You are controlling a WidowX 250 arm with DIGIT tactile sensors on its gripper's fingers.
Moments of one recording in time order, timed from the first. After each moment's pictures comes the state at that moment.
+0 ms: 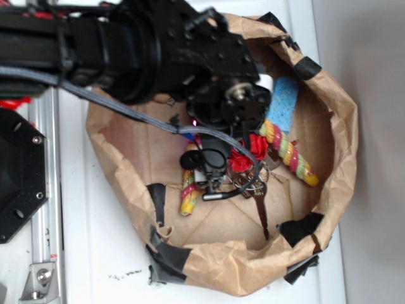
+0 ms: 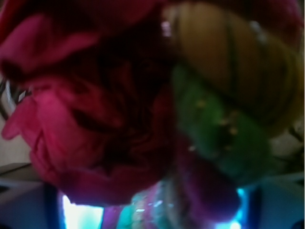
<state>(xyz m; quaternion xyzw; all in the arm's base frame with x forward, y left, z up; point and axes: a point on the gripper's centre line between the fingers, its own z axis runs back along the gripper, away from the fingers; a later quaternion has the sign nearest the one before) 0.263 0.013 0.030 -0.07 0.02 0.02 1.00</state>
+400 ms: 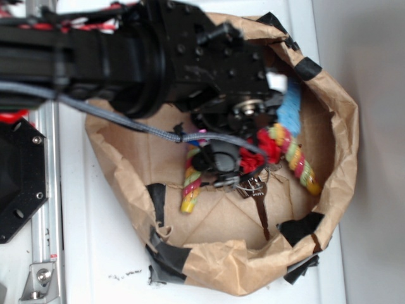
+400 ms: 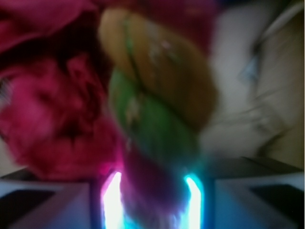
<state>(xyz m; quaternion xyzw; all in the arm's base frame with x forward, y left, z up) 0.276 0.017 0.066 -0.02 -0.02 0.07 1.00</state>
